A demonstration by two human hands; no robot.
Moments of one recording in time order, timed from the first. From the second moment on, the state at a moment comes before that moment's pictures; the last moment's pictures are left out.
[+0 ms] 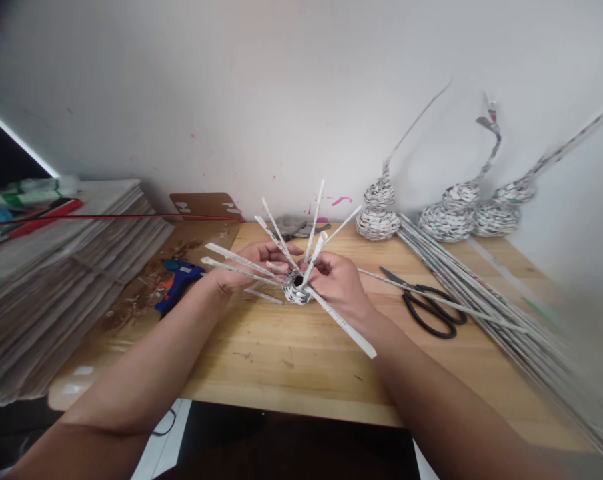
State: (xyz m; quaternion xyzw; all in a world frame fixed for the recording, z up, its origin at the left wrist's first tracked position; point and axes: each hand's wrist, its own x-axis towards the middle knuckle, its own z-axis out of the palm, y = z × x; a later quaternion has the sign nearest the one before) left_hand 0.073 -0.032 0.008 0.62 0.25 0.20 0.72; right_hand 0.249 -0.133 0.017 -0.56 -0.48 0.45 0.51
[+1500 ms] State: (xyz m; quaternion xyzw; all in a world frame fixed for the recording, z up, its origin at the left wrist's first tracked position) left_hand 0.087 -0.046 0.007 0.67 0.32 0.28 0.61; right_hand 0.253 -0.125 0.006 -0.54 -0.40 0.49 0.55
